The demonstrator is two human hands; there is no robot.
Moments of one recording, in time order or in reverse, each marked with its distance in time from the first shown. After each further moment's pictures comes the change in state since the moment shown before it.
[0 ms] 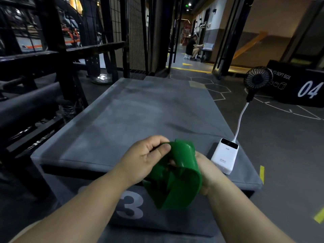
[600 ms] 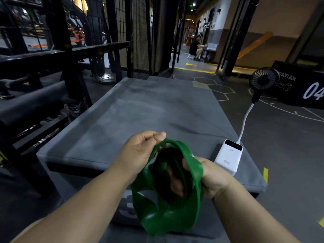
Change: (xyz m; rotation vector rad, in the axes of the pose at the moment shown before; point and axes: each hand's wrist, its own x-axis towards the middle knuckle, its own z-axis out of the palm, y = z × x) left_hand 0.002 0.011 0.000 -0.373 0.240 -0.168; right_hand -0.012 -0.004 -0.001 -0.127 -0.395 0.121
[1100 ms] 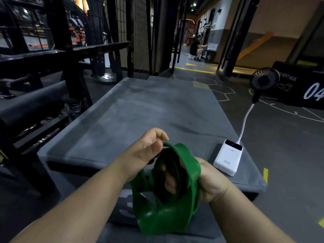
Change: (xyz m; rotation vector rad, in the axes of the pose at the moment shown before) left_hand 0.015 -0.015 -0.015 0.076 -0.281 -0.019; right_hand 0.004 0.009 0.008 0.097 0.073 -0.097
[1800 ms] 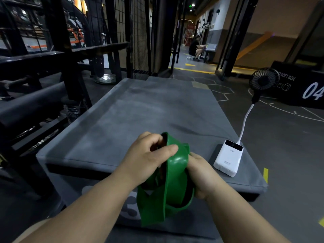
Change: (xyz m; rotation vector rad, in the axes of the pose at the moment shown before) left_hand -0.013 0.010 0.015 0.410 0.289 0.062; right_hand 0.008 -0.005 0.015 -0.081 0.292 -0.091
